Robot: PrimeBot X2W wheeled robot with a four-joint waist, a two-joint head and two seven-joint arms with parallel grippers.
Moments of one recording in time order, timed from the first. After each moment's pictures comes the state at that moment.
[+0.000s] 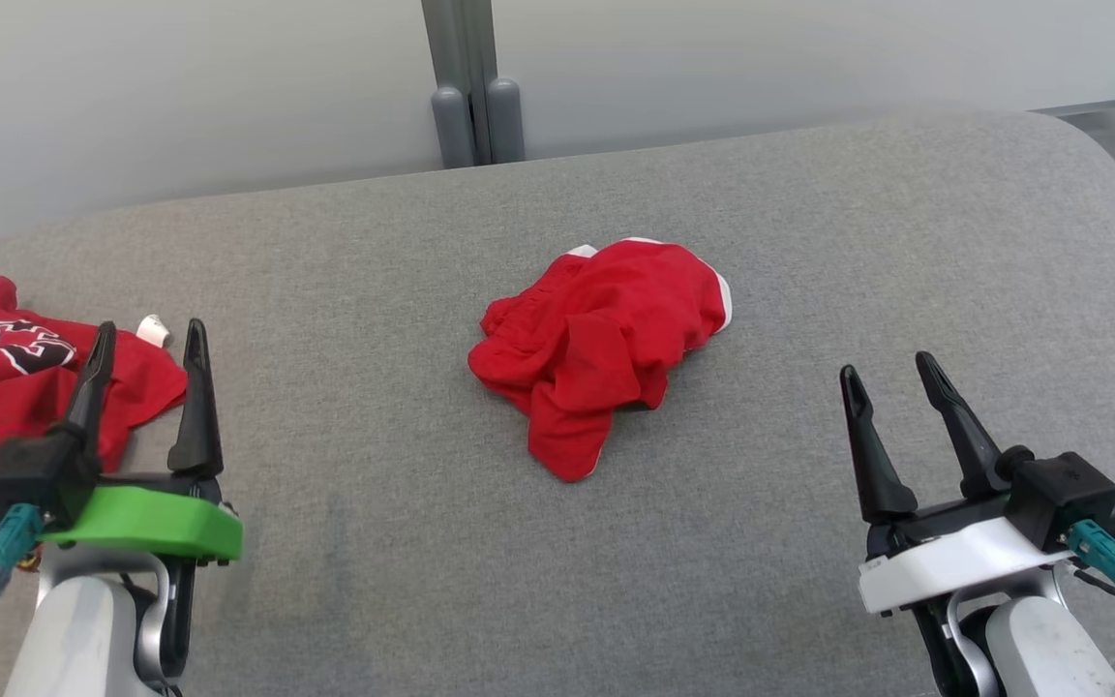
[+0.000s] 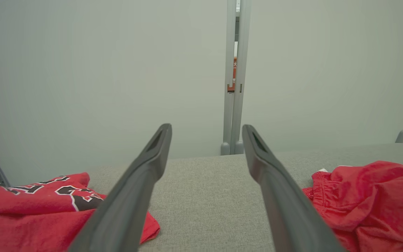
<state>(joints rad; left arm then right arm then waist) -0.26 0.24 -0.06 0.27 -0.32 -0.07 -0.26 -0.09 -0.14 0.13 0.07 0.25 0.13 -0.26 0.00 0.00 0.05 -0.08</state>
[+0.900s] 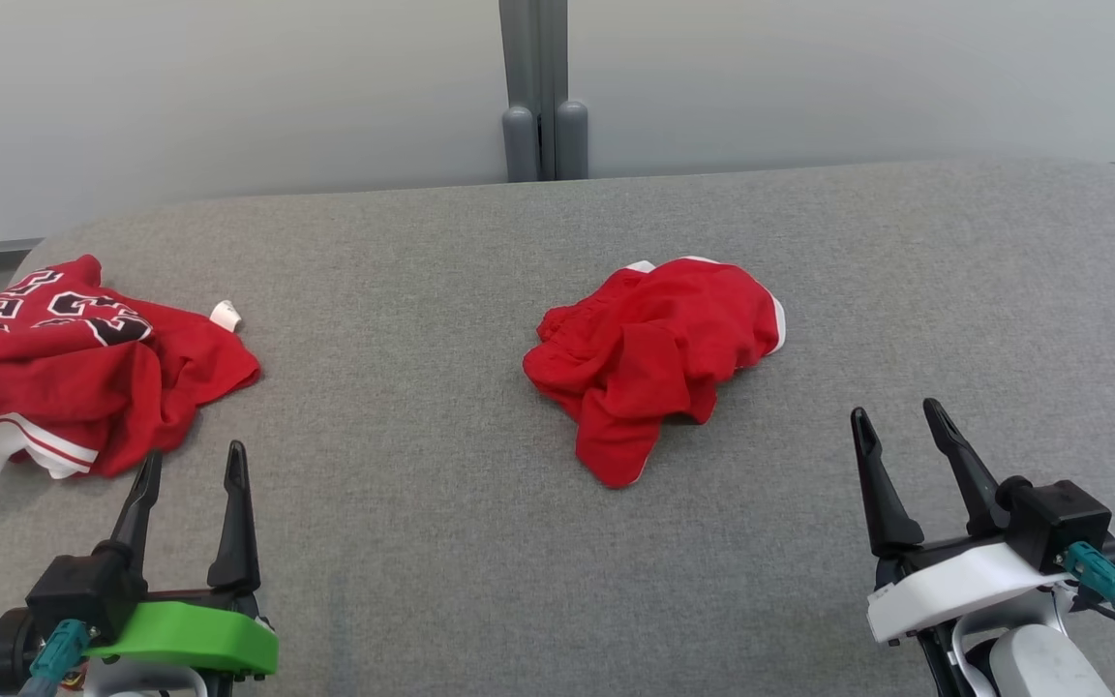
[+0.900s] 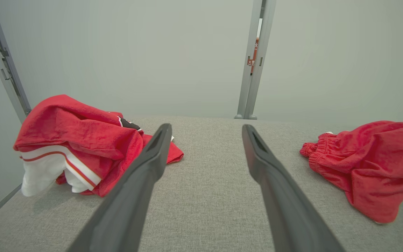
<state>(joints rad) -0.05 0.14 0.01 0.21 -0.26 -0.11 -0.26 -0.05 -0.14 0.11 0.16 0.27 0.13 -0.26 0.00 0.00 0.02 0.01</state>
